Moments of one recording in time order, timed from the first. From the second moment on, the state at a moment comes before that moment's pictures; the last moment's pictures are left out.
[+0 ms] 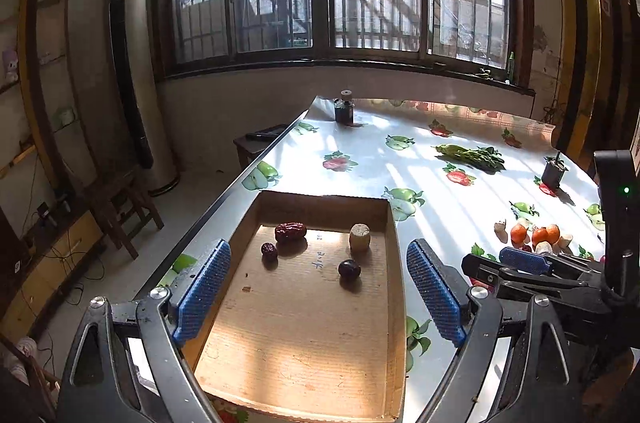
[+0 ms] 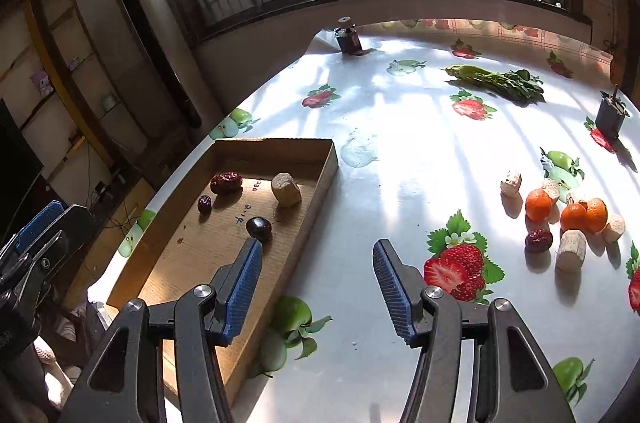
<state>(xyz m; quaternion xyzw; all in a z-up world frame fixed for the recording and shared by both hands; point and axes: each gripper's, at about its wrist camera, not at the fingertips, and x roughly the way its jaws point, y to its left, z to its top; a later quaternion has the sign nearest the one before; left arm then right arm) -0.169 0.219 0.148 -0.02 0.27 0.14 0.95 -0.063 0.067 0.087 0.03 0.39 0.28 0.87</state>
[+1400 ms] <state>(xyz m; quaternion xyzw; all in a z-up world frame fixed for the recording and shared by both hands) -0.027 0.056 0.059 -0.04 0.42 -0.08 0.90 0.034 -0.194 0.035 0.15 0.43 0.06 0.89</state>
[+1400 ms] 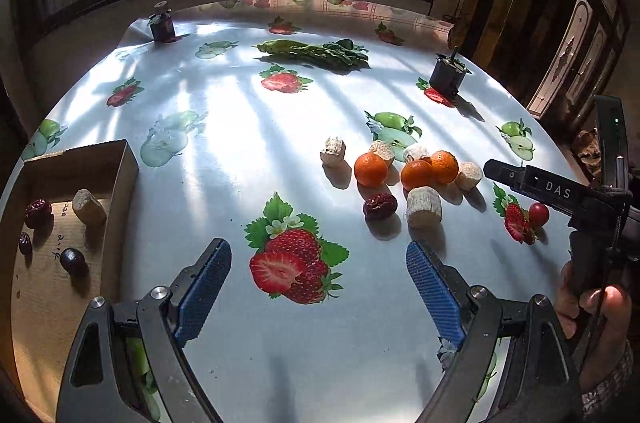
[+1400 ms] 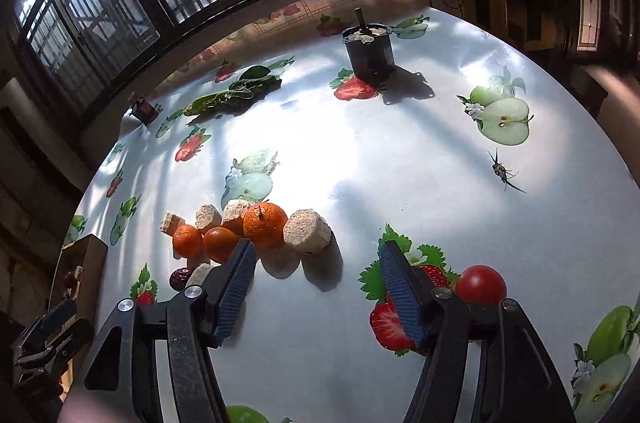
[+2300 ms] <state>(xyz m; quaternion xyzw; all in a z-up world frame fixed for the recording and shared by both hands) 0.031 -0.027 0.008 -0.01 0.44 -0.20 0.88 0.055 -0.173 0.010 0.09 0.44 0.09 0.89</state>
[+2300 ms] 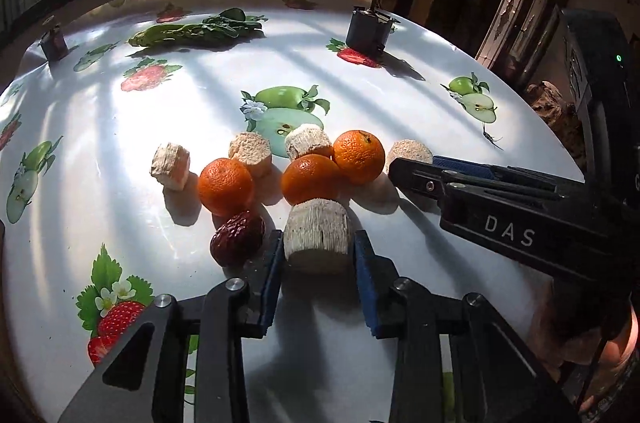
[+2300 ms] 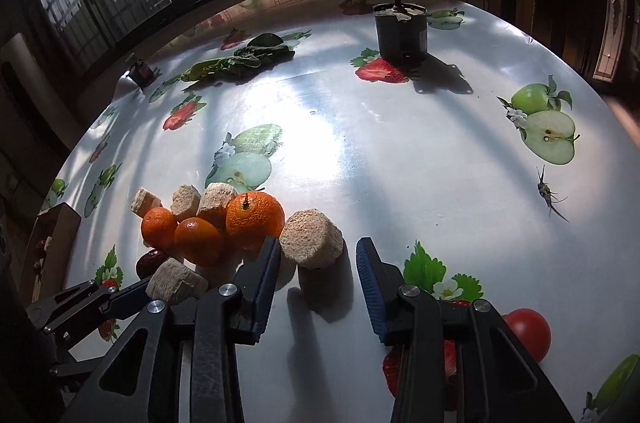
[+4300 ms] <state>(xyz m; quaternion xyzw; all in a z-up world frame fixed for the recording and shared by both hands) -0.068 0.354 0.025 -0.16 0.50 0.10 0.85 -0.044 0.176 0.053 -0.06 0.44 0.35 0.83</state>
